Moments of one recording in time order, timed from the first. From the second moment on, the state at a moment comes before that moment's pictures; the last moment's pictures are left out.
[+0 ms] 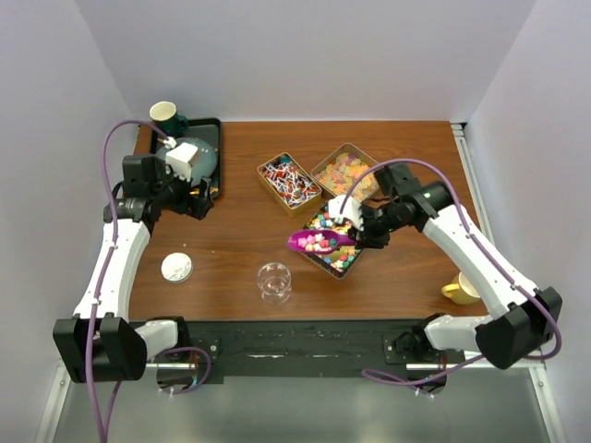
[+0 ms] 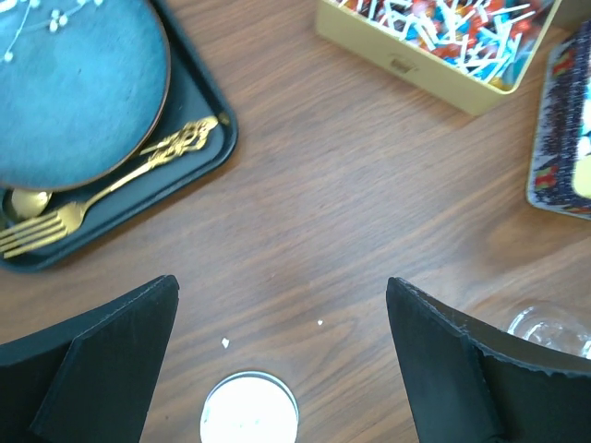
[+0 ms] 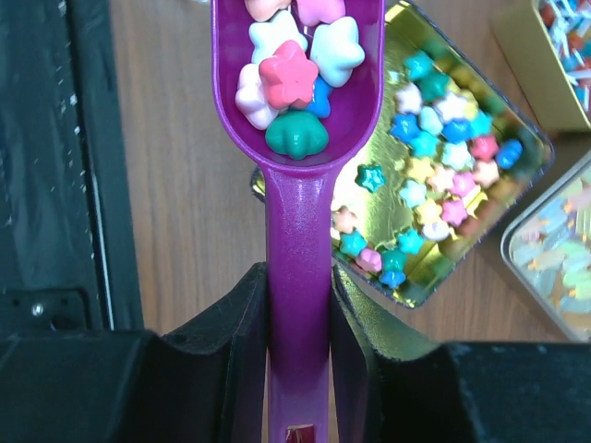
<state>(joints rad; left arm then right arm) 0.05 1.17 1.05 -0.57 0.39 0.27 0.47 1.28 1.26 -1.12 -0.50 -1.00</state>
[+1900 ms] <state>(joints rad) 0.12 1.09 0.90 -0.40 0.58 0.15 1.08 1.65 1.68 -1.36 0.20 -1.11</state>
